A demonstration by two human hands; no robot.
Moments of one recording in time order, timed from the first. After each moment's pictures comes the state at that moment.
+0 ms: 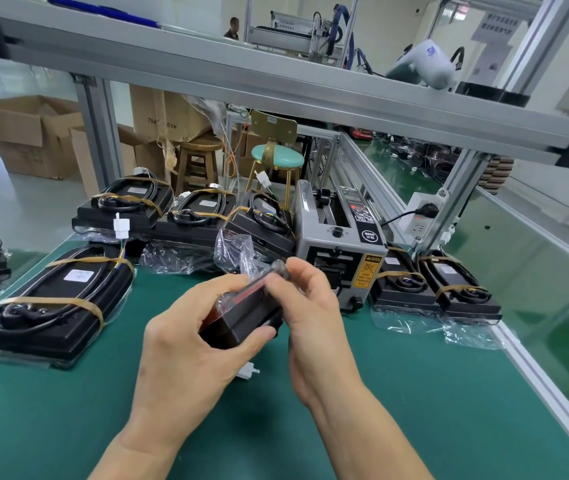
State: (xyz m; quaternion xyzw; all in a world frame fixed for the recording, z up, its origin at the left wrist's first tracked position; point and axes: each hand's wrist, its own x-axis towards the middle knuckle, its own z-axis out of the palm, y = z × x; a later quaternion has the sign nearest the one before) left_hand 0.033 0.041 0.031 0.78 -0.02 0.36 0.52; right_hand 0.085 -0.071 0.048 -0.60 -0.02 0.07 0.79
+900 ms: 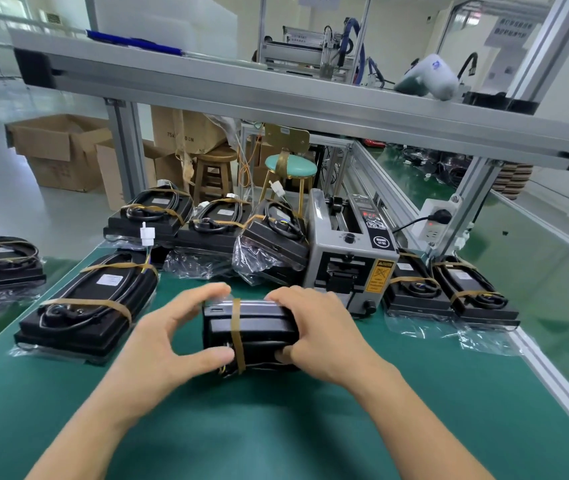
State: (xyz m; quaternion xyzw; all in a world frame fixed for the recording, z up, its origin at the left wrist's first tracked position) left_hand 0.026 0.110 0.010 0.79 -0.10 0.16 0.58; right_hand 0.111 -0.093 0.038 -0.92 -0.35 -0.05 0.18
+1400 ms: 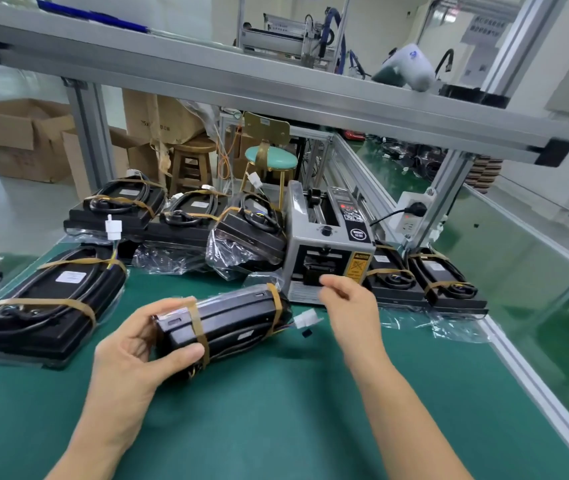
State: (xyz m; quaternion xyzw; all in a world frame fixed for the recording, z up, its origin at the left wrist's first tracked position) left_hand 0.036 0.091 -0.034 0.64 -0.01 0.25 0.72; right_hand 0.139 -0.135 0.011 -0.80 0.02 -0.09 0.59
